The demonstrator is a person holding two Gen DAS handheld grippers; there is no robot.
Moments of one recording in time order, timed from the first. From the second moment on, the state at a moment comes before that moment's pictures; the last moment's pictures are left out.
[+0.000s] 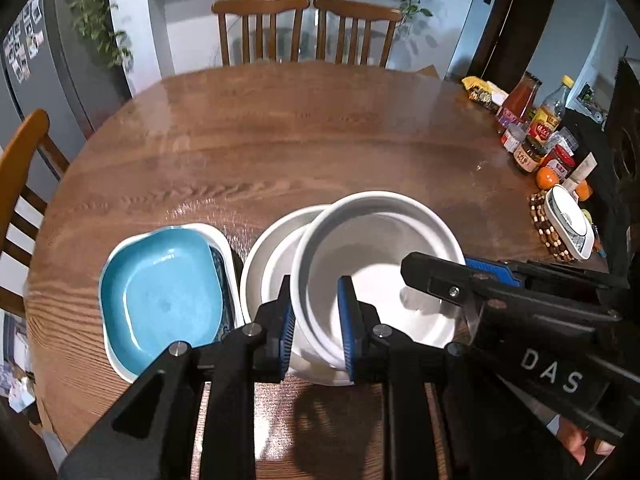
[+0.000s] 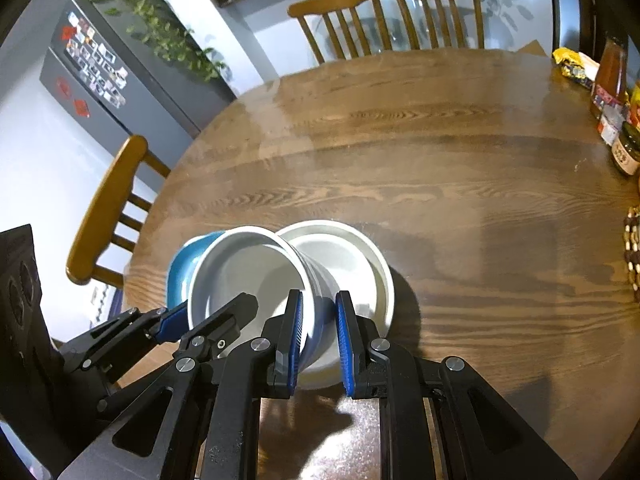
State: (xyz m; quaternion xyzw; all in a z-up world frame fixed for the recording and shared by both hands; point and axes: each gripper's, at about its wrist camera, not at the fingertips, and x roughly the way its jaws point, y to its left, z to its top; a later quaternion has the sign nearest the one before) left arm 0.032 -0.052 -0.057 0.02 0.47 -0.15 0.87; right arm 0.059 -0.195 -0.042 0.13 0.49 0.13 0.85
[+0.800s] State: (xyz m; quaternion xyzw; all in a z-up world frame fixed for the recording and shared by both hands) left arm 0.053 -0.051 -0.086 0.03 0.52 -0.14 0.84; right arm 0.081 -0.186 -0.078 0.14 0.54 0.13 0.82
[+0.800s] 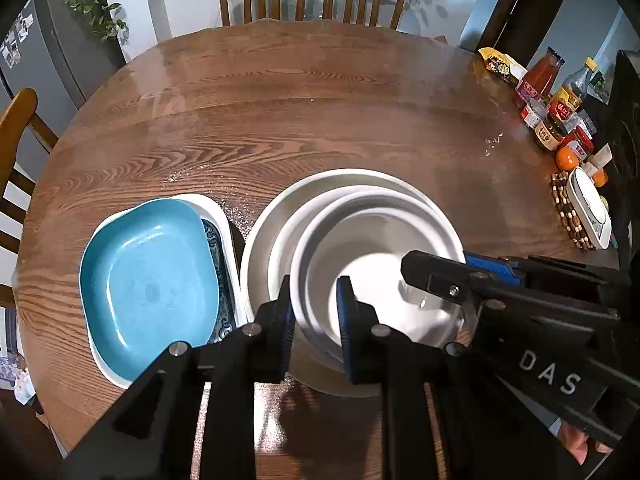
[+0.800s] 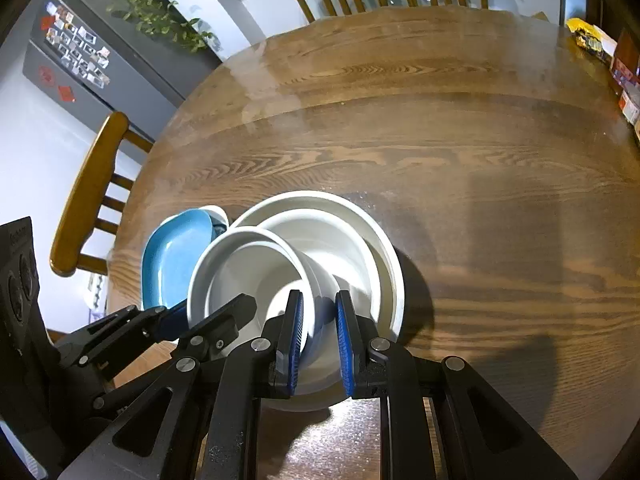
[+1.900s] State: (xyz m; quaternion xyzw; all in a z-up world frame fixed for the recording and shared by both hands) left arm 0.061 -0.049 -0.096 0.04 0.53 -0.13 0.84; right arm 0.089 -0.185 -0.088 0.13 0.56 0.13 0.81
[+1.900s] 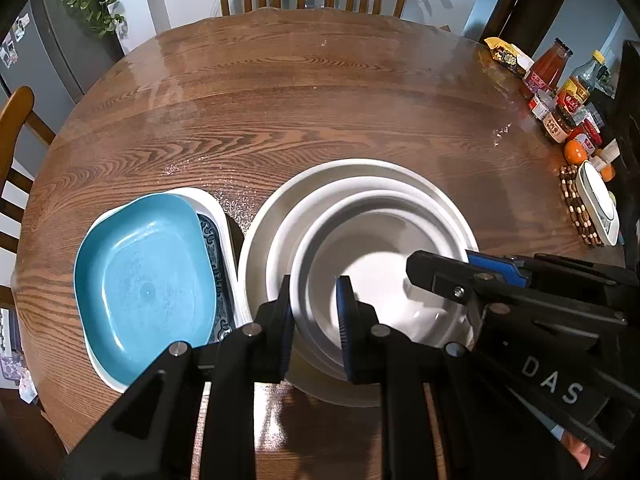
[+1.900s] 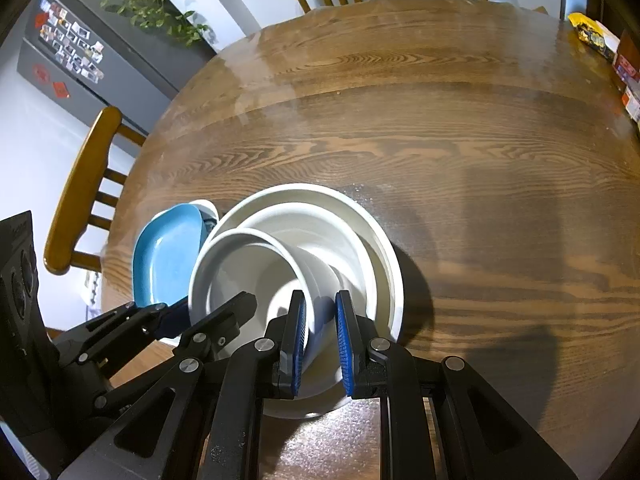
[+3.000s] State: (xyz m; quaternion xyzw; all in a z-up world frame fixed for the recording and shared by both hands) left arm 0.068 -0.052 -0.101 0.04 0.54 -0.13 0.83; right arm 0.091 -0.189 -0.091 0.14 0.55 0.12 0.81
